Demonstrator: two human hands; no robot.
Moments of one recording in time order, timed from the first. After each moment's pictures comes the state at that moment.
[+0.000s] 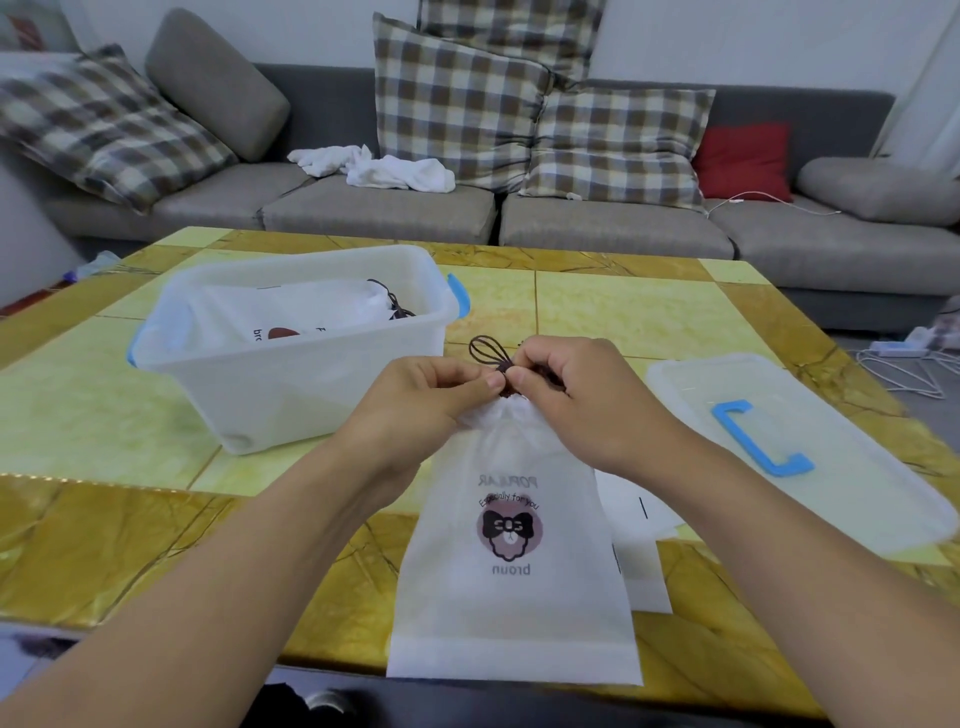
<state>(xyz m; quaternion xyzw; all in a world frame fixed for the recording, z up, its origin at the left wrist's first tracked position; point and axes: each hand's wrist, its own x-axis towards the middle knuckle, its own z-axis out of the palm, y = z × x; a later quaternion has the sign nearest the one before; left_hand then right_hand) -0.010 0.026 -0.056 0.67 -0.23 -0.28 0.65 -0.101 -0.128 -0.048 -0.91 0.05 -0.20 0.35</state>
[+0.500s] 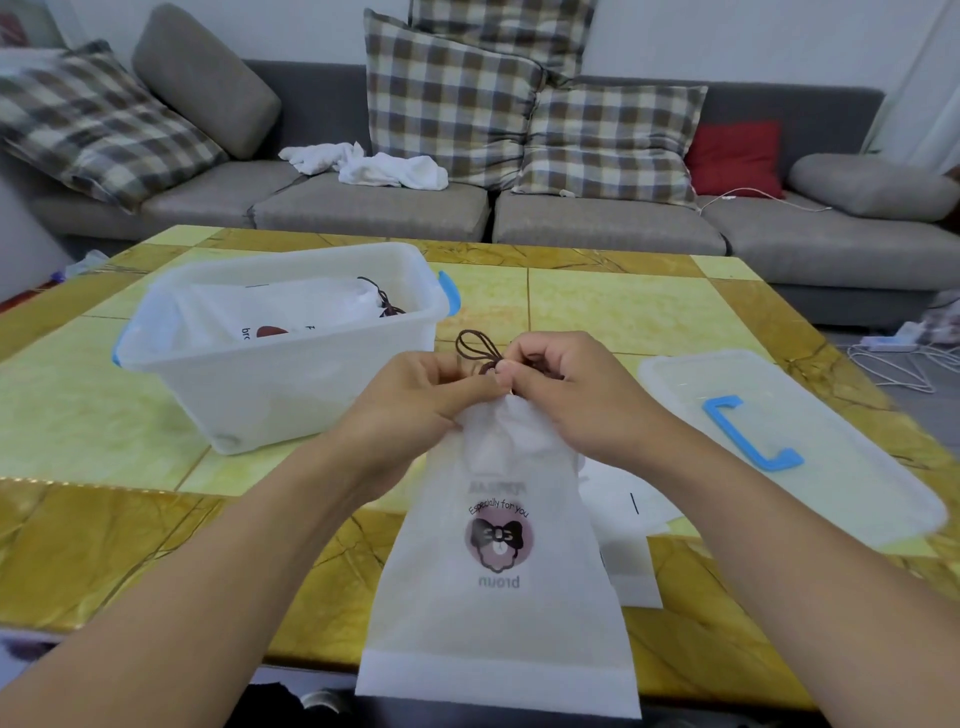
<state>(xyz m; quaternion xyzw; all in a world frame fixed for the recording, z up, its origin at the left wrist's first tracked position) -0.012 0.022 -0.053 0.67 -0.25 -0.30 0.63 -0.097 -0.131 -0.051 -0.87 0.06 -0.18 0.45</state>
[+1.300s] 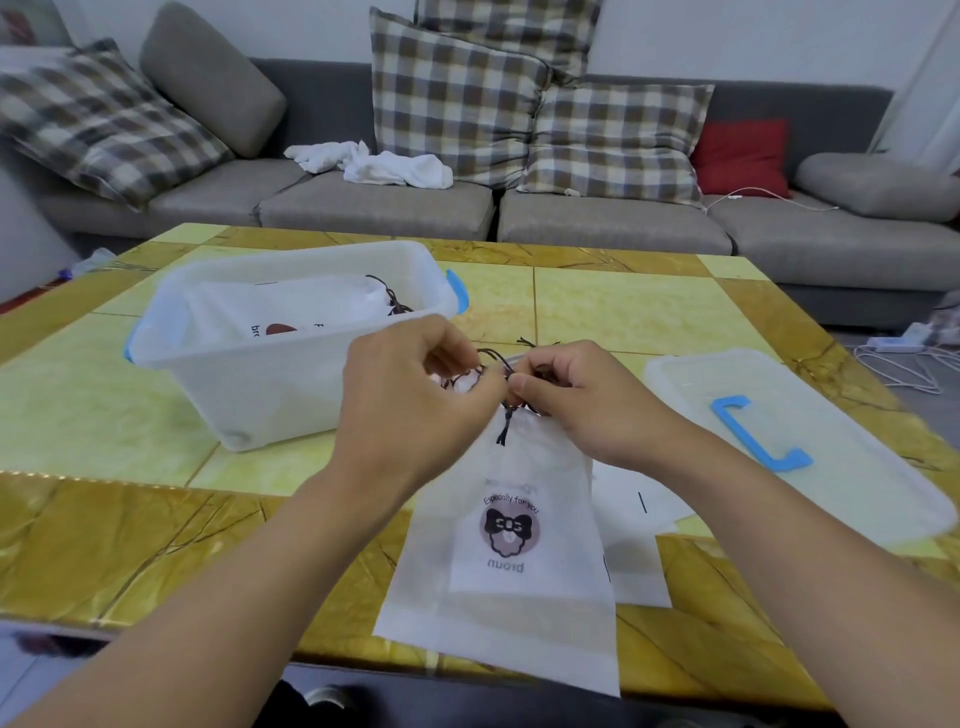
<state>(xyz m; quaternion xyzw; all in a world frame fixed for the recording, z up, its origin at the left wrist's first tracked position) -0.030 0.028 -0.043 0.80 -0.30 0.12 0.51 -0.096 -0.134 -0.056 -0.88 0.07 -0.13 0.45</state>
